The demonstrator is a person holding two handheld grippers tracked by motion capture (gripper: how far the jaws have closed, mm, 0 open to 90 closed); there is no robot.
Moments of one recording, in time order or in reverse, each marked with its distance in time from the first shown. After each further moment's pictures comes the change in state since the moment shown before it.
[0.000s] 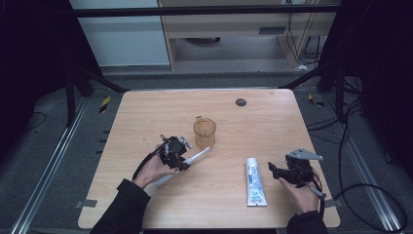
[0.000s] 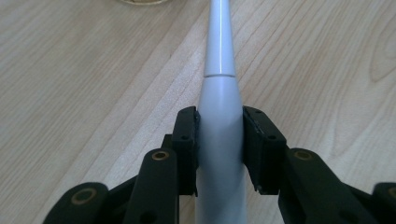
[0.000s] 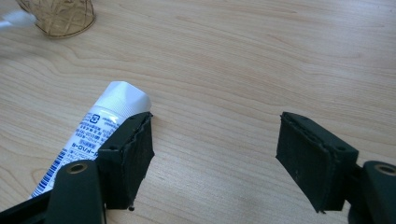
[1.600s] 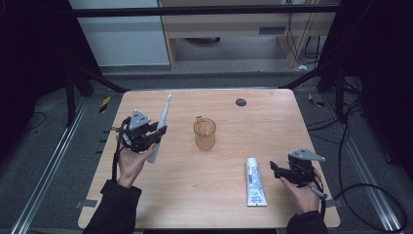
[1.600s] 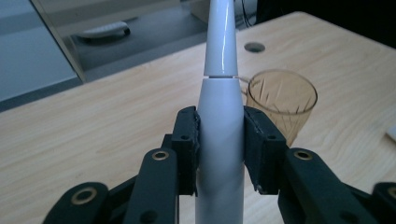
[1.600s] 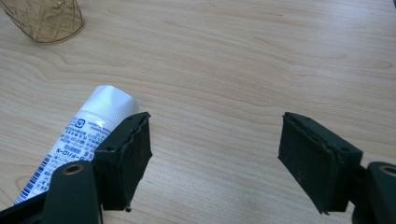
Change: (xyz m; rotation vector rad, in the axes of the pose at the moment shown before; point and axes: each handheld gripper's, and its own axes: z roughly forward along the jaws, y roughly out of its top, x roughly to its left) left arm 0.006 -0.025 -0.118 -0.625 0.377 -0.293; right arm -0.004 -0.003 0.000 -0.023 -0.028 0.015
